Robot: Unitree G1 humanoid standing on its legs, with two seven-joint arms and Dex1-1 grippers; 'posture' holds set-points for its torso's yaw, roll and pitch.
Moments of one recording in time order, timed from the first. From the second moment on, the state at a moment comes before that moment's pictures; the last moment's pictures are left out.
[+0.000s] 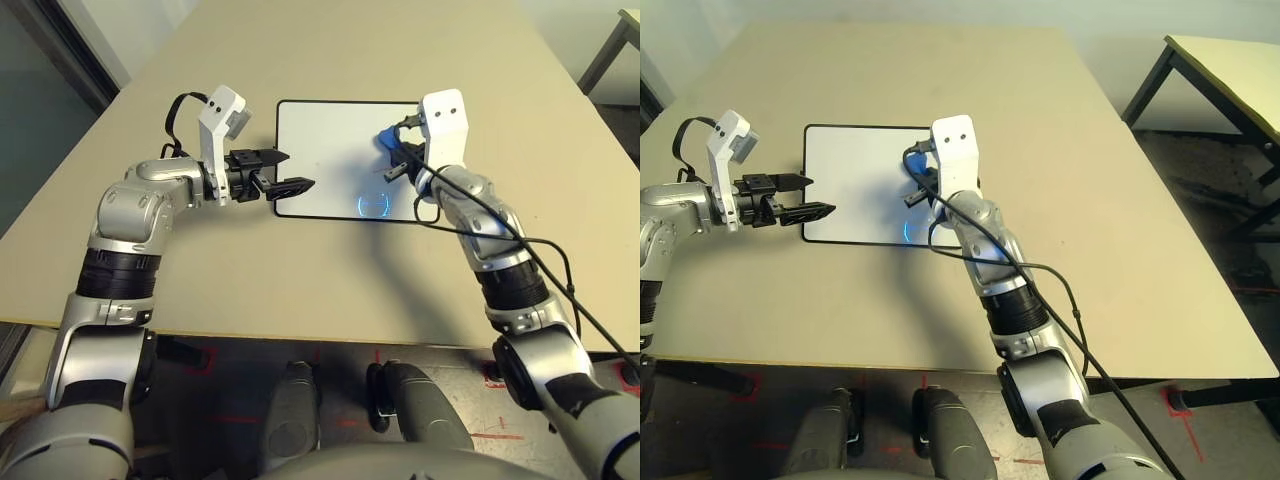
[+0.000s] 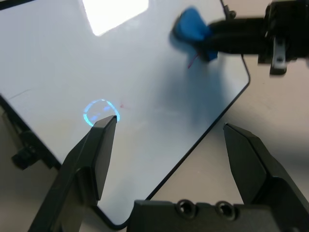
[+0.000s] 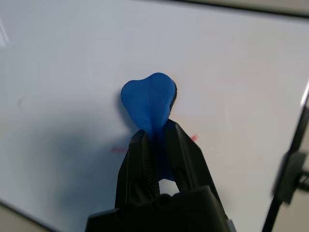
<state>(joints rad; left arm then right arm) -0.70 0.69 -0.02 0.12 -0.38 0.73 -0.96 -0.68 -0.16 0.24 0.04 -0.09 0.78 0.24</state>
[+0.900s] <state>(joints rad) -0.70 0.68 -0.03 0.12 -0.38 0.73 -0.97 -0.83 -0.20 0.11 0.21 -0.08 0.76 0.17</state>
